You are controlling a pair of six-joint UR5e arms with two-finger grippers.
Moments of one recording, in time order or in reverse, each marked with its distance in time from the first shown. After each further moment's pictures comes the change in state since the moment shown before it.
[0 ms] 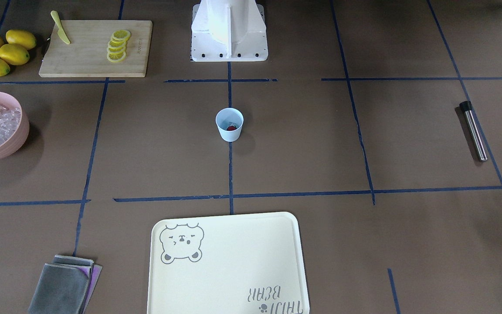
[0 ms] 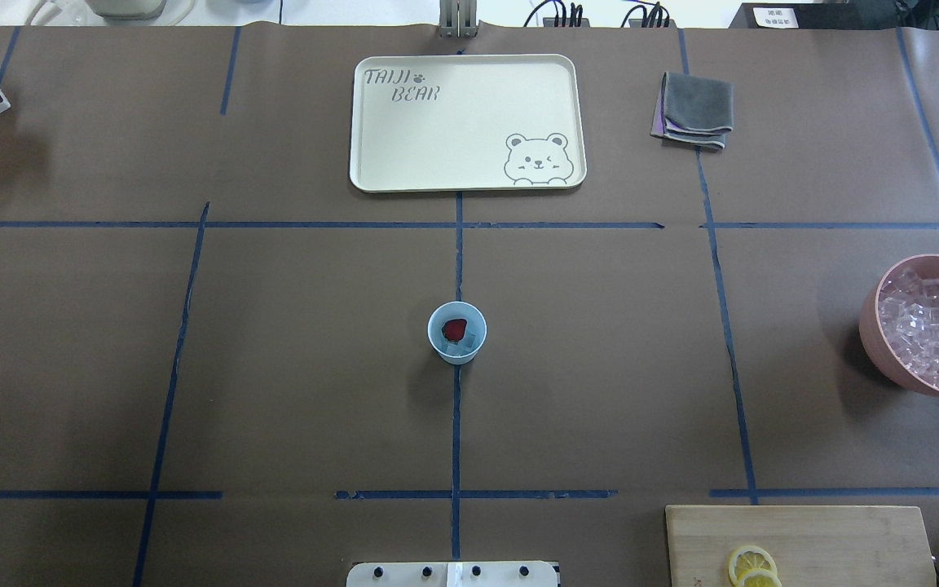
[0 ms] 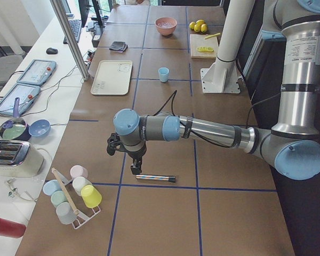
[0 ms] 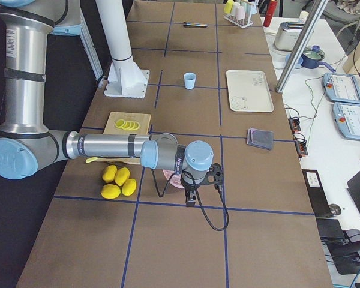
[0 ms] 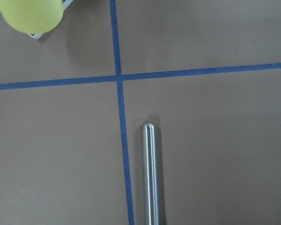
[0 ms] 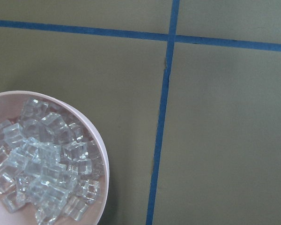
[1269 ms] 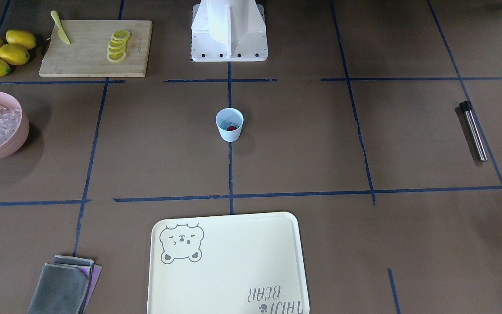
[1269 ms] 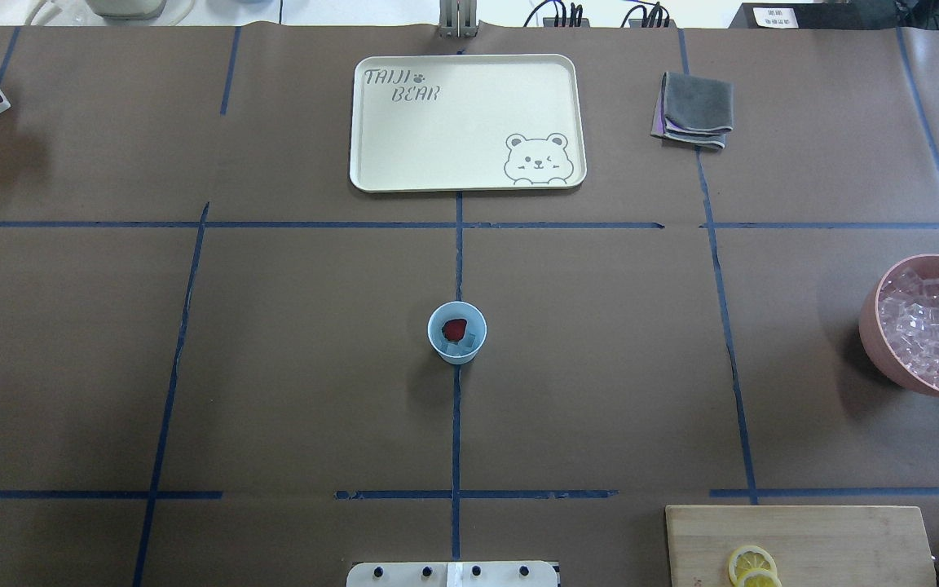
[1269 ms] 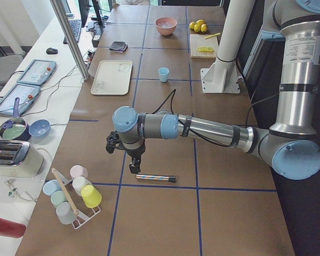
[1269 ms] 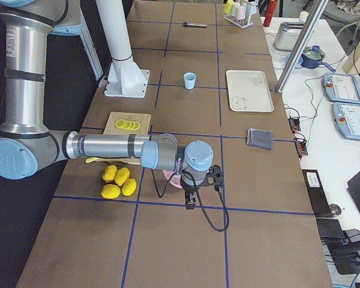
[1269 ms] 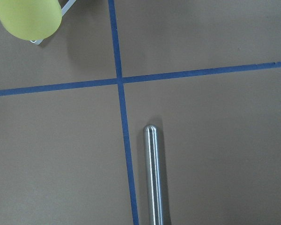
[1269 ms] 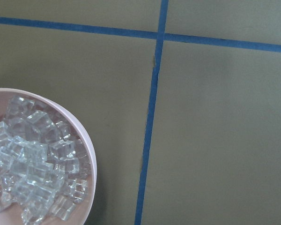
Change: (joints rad) left arm 0.015 -0.006 -0.002 0.001 0.040 0.001; right arm 0.000 0.002 -0.001 0.002 -0.046 -0.003
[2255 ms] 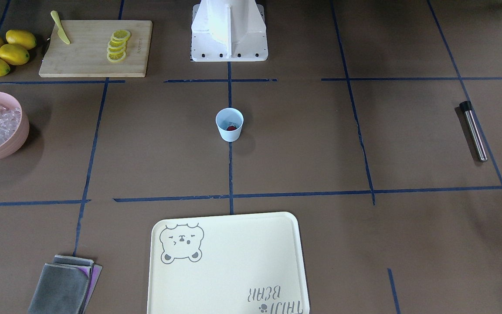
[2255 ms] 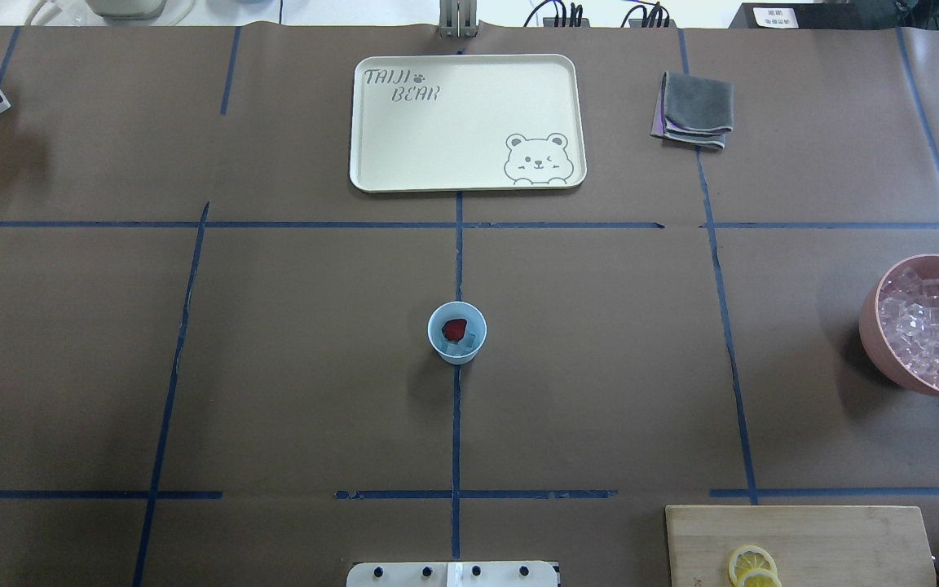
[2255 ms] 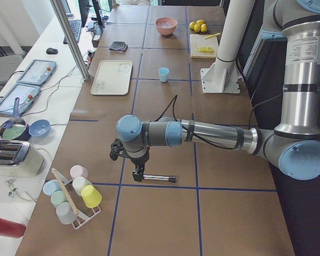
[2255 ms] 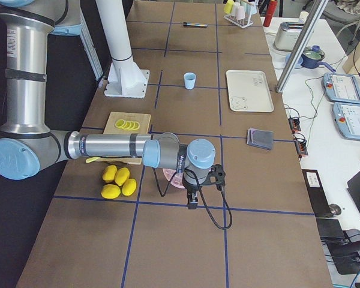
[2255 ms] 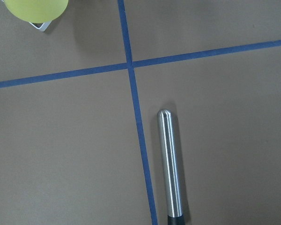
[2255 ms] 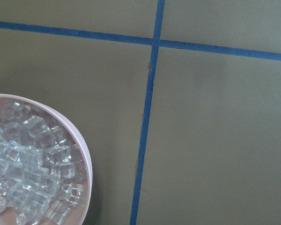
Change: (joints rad) left arm -0.024 0.044 0.020 -0.014 -0.004 0.102; right arm -0.001 0.012 -0.003 0.000 -0.012 0.003
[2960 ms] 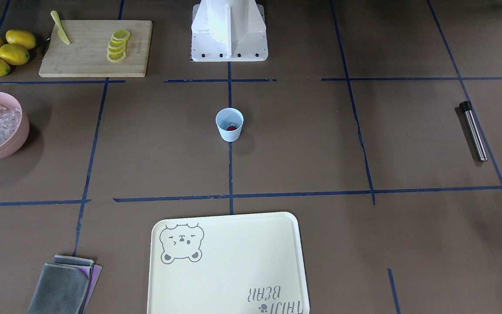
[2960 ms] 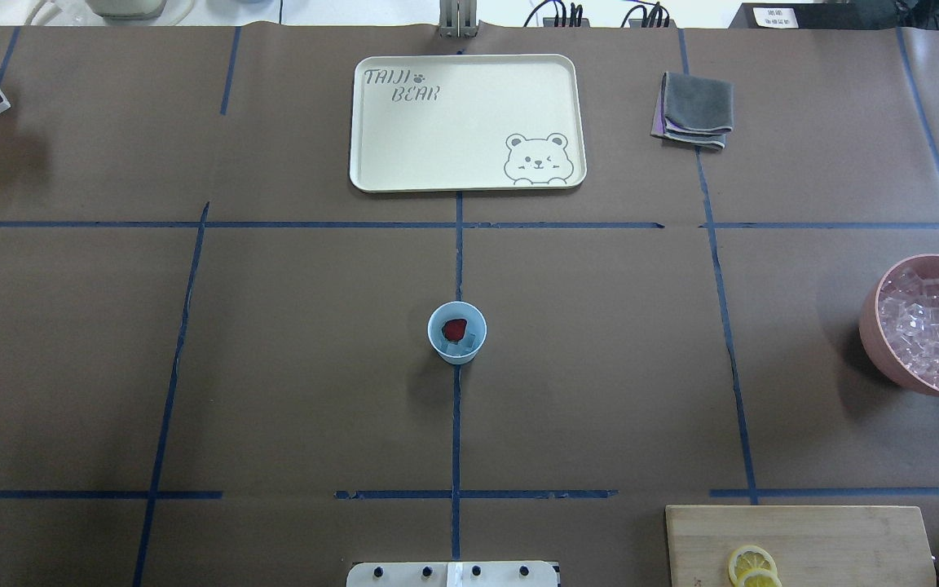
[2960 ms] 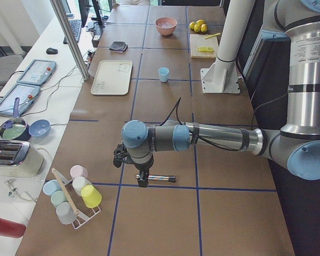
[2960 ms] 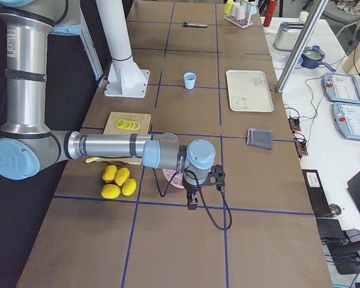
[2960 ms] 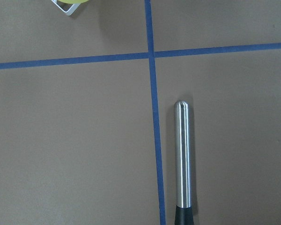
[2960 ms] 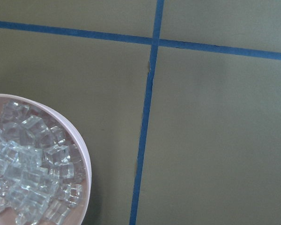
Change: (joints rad) left arm -0.035 0.028 -0.013 0.003 0.009 -0.073; right arm 0.000 -0.001 -0.003 0.000 0.000 -0.001
